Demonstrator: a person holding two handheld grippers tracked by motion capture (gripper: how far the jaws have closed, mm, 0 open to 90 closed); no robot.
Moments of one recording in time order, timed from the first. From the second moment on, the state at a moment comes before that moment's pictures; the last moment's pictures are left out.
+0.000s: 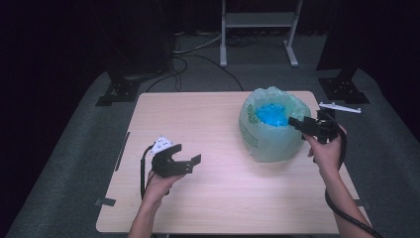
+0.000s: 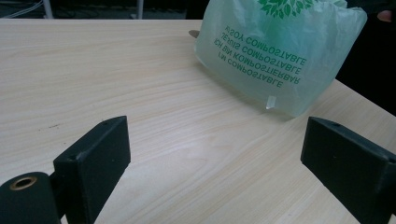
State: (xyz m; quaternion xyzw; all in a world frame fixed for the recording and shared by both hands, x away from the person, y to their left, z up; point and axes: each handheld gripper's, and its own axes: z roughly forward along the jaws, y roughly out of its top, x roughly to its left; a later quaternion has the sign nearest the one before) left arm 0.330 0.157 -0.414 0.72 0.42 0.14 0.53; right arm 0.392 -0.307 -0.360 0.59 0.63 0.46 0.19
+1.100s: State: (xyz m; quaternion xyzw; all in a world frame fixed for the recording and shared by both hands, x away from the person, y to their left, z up) left arm 0.328 0.164 -0.405 0.71 0.43 0.15 0.54; right arm 0.402 -0.259 -0.367 0.57 0.67 0.44 0.20
